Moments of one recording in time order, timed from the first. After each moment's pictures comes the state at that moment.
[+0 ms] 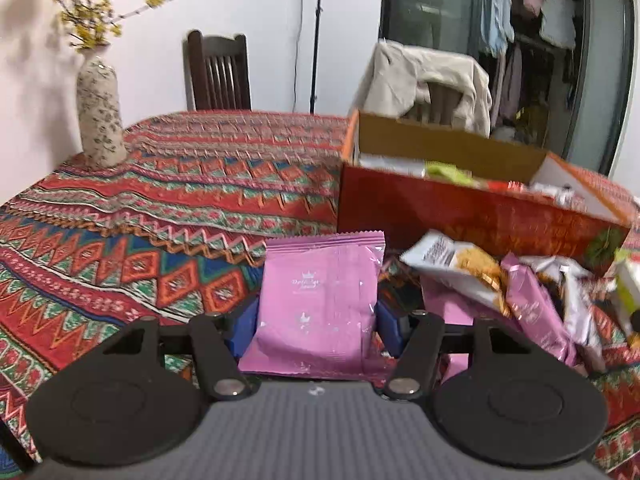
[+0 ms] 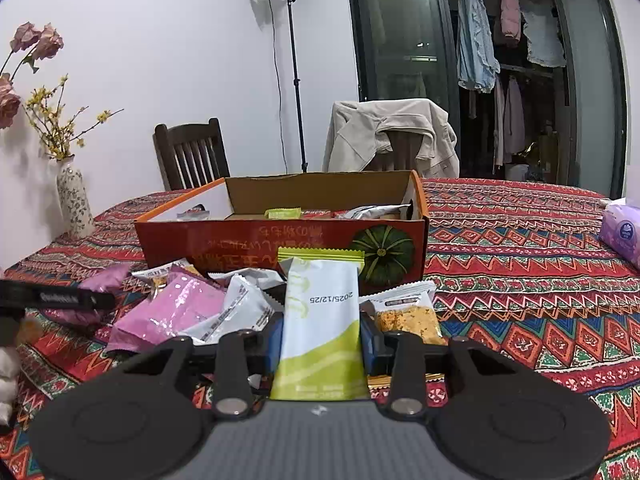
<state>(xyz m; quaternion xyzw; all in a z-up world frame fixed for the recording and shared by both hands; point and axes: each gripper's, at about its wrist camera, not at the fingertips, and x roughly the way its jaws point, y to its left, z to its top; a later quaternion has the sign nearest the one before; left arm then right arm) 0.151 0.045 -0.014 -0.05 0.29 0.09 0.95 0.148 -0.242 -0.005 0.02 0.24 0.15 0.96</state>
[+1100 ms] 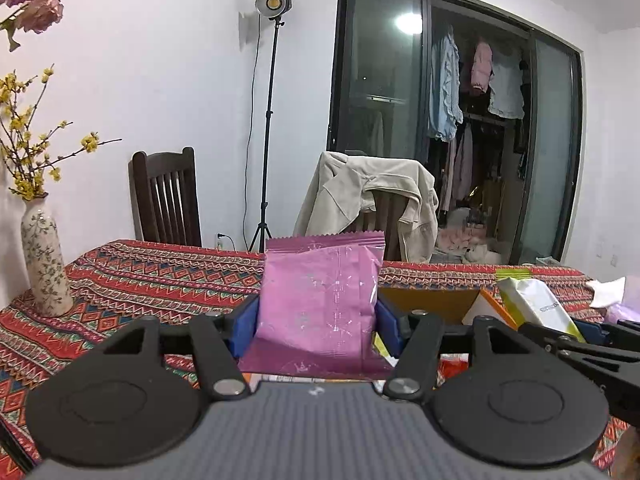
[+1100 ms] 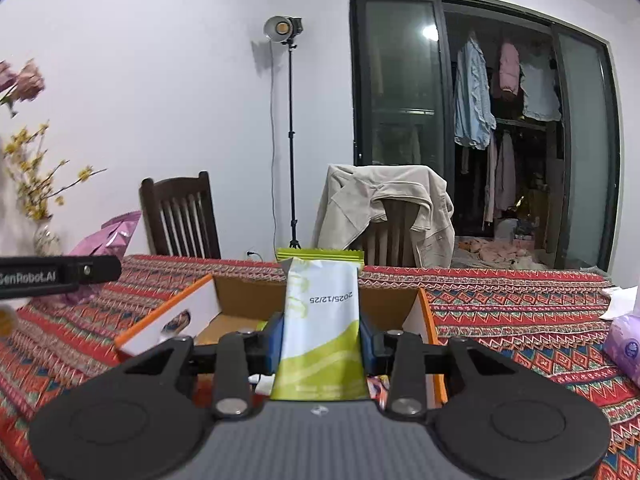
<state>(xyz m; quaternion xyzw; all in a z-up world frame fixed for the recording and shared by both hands) 0.205 -0.003 0.095 -0.03 0.15 0.03 0.99 0.233 -0.209 0.085 0.01 0.17 0.12 0.98</state>
